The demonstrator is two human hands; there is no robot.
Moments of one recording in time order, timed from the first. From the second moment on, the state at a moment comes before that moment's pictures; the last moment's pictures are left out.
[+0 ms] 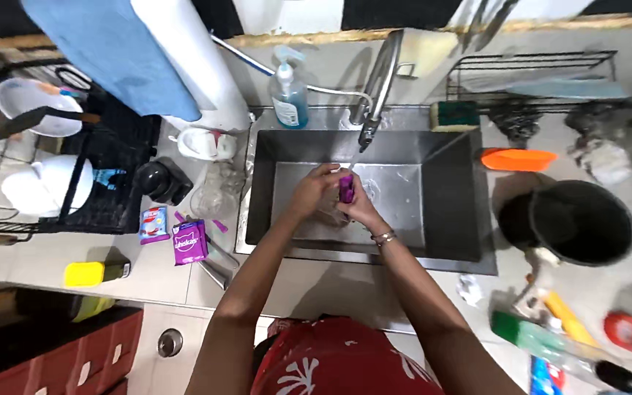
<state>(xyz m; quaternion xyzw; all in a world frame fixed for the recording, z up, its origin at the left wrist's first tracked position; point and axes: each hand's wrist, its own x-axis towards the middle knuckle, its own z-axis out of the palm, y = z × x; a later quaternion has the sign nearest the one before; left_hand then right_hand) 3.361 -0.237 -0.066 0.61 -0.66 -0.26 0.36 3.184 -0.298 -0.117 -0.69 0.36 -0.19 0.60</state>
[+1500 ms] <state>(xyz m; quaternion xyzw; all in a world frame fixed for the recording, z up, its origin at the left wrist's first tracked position) 3.497 0.036 -0.085 0.97 -0.03 -0.15 0.19 3.206 -0.319 -0.168 -0.15 0.25 -0.24 0.92</state>
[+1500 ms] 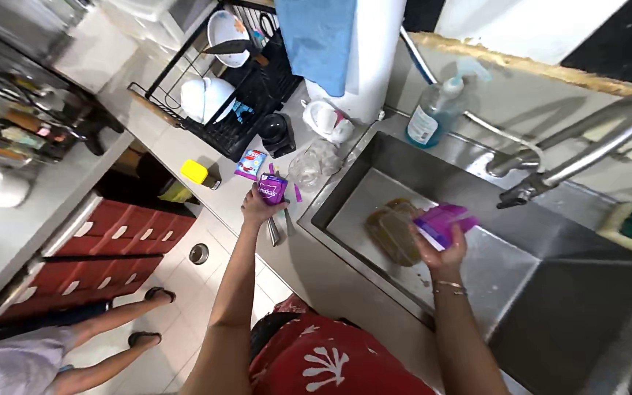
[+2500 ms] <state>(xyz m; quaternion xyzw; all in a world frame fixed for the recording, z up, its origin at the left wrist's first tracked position) 3.361 -0.030 -0.050 0.70 -0.20 -0.36 0.58 3.262 -0.178 -0.099 -0.44 0.24 -0.10 0.86</state>
